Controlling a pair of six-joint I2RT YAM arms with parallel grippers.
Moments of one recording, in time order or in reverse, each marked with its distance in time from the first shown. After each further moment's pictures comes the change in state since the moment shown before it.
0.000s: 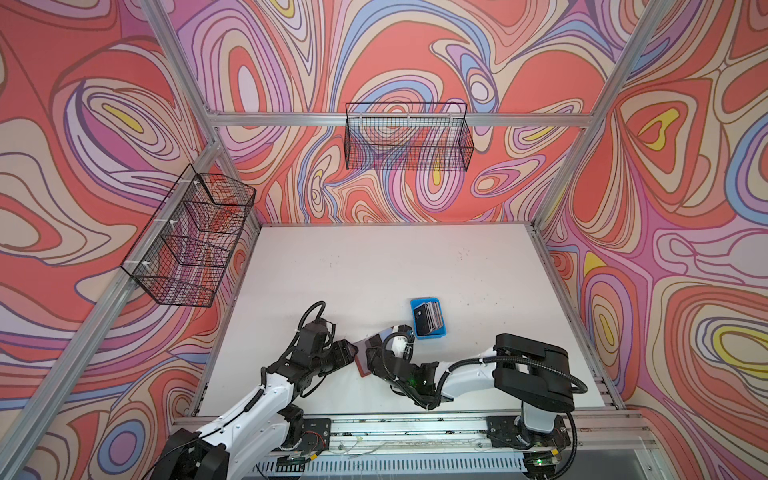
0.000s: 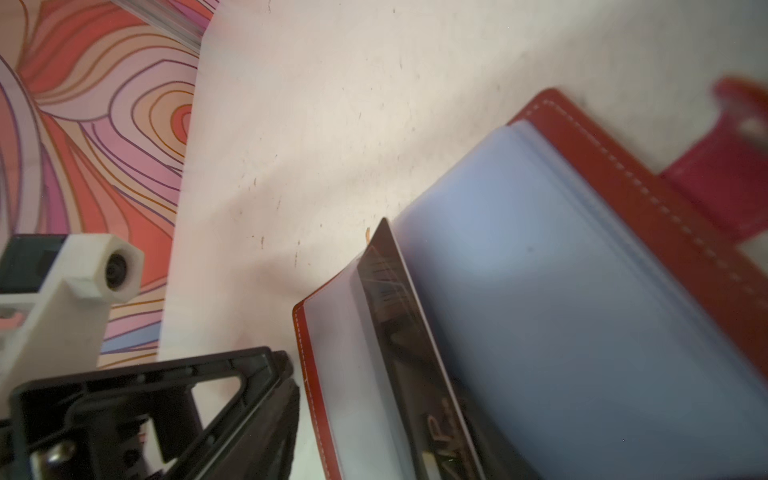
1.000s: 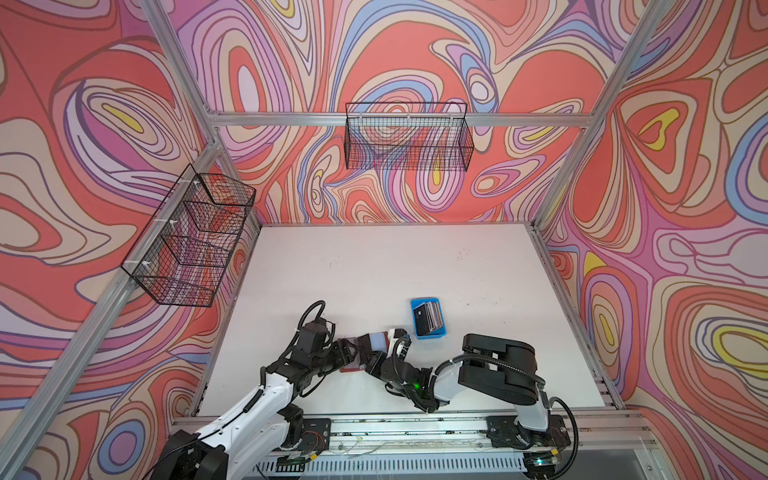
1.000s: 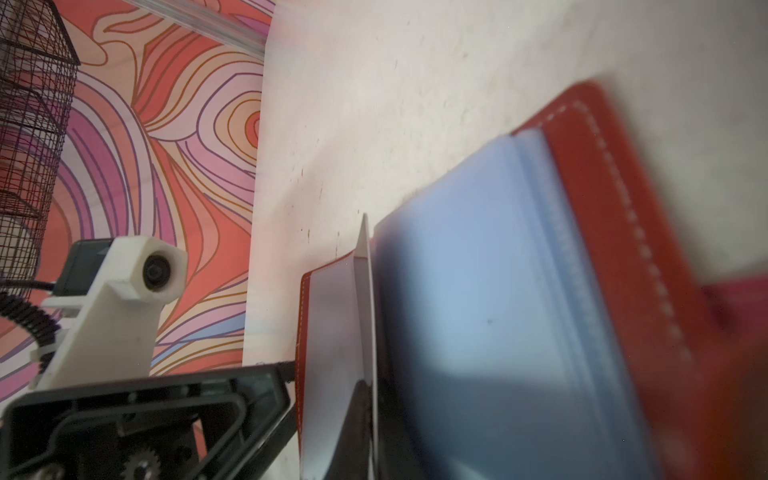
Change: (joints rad) left arm 0.001 -0.007 0.009 -0.020 0.000 0.001; right arm -0.018 0.209 -0.097 0.595 -0.144 0.074
